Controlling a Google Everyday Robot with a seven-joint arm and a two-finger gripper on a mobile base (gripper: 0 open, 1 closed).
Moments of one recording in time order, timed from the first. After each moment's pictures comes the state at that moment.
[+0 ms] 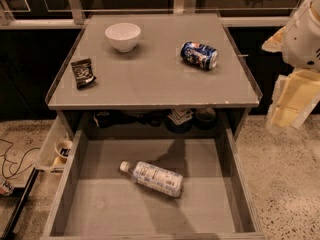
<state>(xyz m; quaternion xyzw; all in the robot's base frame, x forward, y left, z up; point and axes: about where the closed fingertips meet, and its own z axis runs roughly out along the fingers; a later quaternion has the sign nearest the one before) 0.438 -0.217 0.976 -0.60 0.78 -0.03 0.16</state>
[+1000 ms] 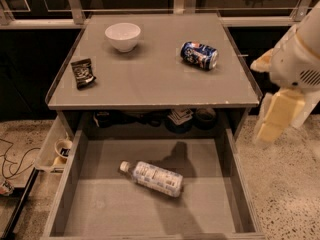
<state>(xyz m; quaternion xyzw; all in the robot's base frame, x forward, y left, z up) 0.435 -0.204 0.939 -0.60 0.78 0.01 0.16</state>
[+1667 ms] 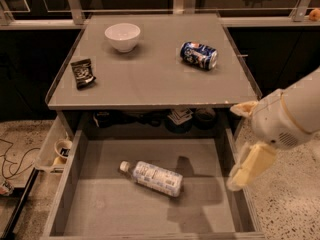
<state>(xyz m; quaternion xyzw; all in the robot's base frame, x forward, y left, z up) 0.404 -0.168 0.853 -0.58 0.77 0.12 0.23</state>
